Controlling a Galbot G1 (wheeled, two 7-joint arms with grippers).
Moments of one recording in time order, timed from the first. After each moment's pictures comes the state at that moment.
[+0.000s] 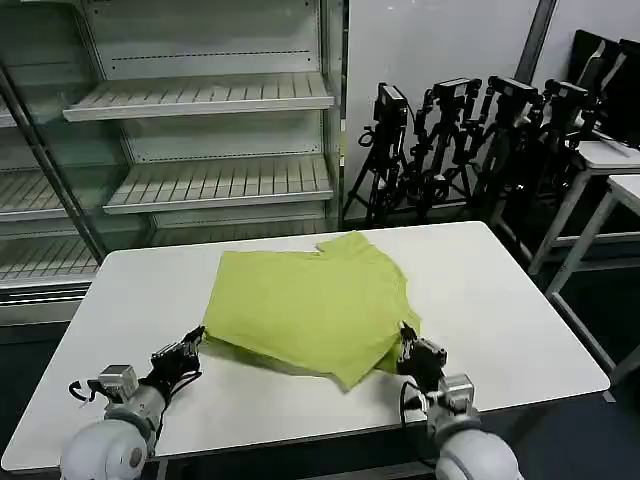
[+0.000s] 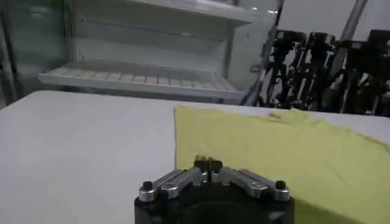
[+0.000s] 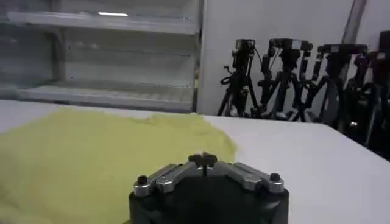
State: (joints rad) left arm 1.29 -1.26 -0.65 -2.01 -0.49 0.58 0.02; right arm -1.15 1.18 0.23 2.05 0.33 -0.47 0.27
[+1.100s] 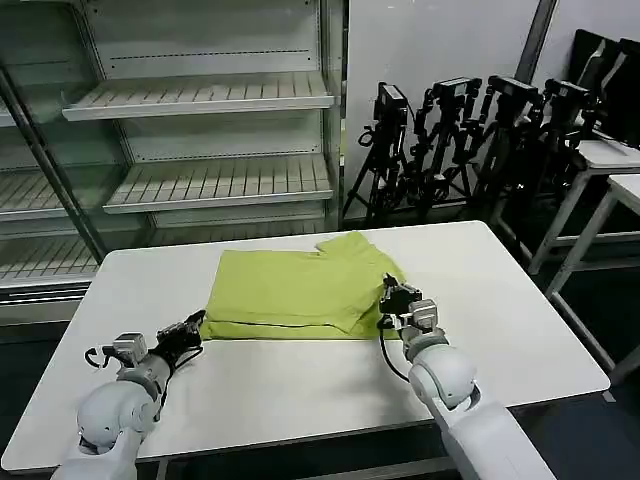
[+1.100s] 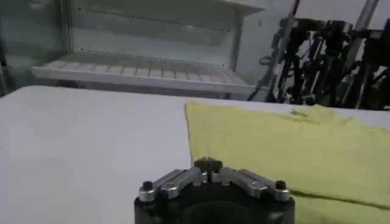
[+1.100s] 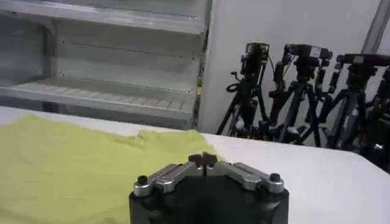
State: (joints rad) left arm 1.13 -1.21 -0.61 -1.82 -0.50 0.58 0.03; right arm -0.83 1.21 0.13 1.75 0.34 -0.47 0.23
